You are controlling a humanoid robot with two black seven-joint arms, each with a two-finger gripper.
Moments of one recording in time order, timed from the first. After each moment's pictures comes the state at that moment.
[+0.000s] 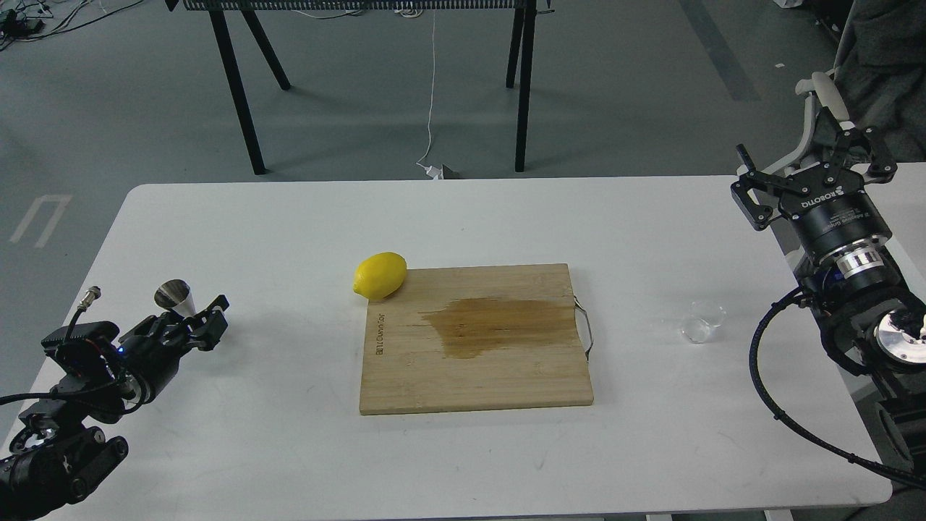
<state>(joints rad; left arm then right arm) -0.36 0.43 -0.70 -0.50 1.71 0.36 -0.49 0.36 -0.44 1.25 1.02 0.26 0.49 0.00</state>
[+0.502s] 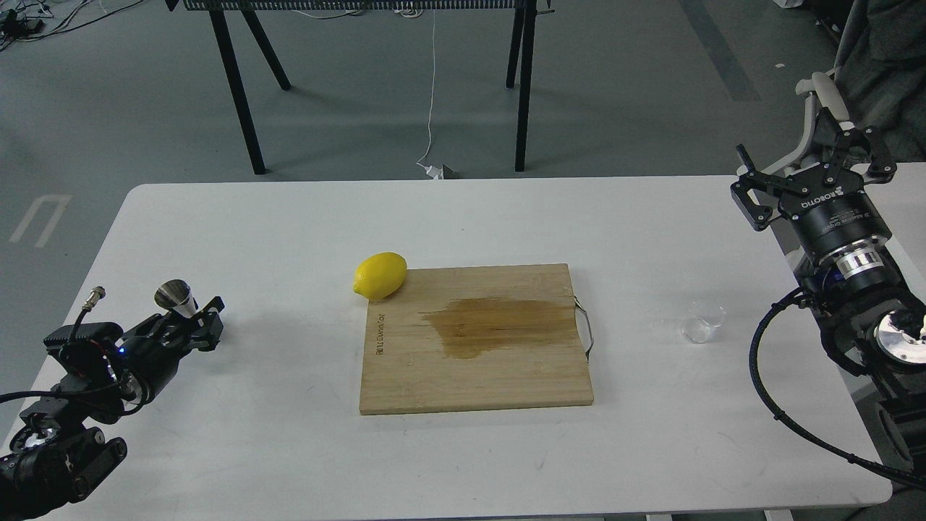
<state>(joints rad) -0.38 0.41 -0.65 -0.45 1.71 0.40 -0.49 0.36 -0.44 1.25 1.02 0.26 0.49 0.00</state>
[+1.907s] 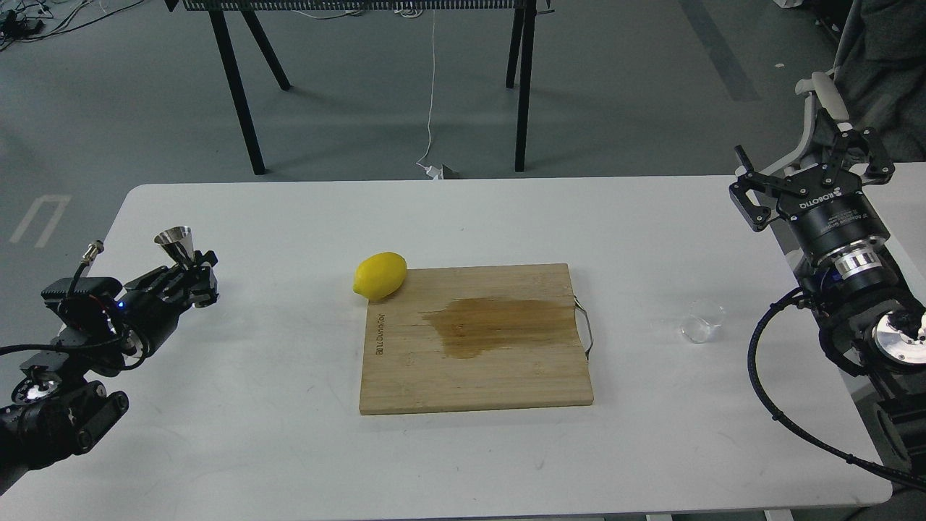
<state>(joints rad) -0.54 0.42 -0.62 -0.43 1.70 0.38 -0.49 0.36 -0.44 1.25 1.01 0.26 0.49 0.00</state>
